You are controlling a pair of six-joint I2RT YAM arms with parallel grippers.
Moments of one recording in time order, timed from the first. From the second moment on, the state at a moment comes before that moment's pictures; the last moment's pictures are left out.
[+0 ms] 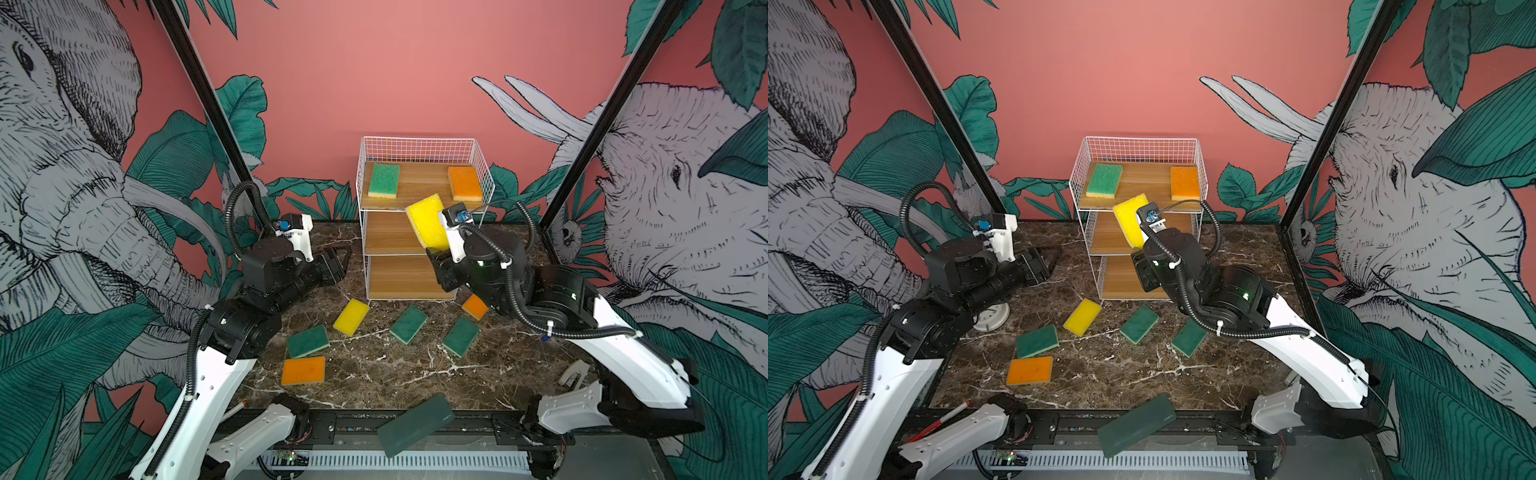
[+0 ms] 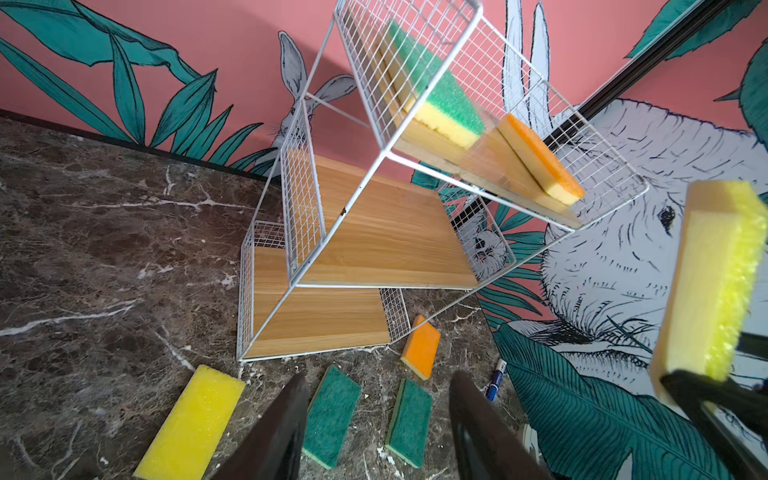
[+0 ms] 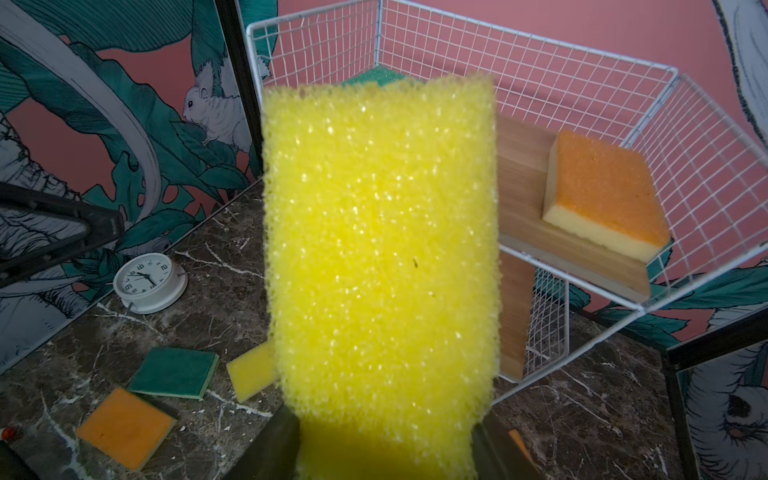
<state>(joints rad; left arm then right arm) -0.47 0.94 1.37 -0.73 0.08 -0.59 1.08 1.41 1.92 -0.95 0.60 0.16</state>
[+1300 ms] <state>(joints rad) -0.47 0.97 1.44 -0.72 0.00 -0.54 0.77 1.90 2.50 -0.95 0.42 0.37</state>
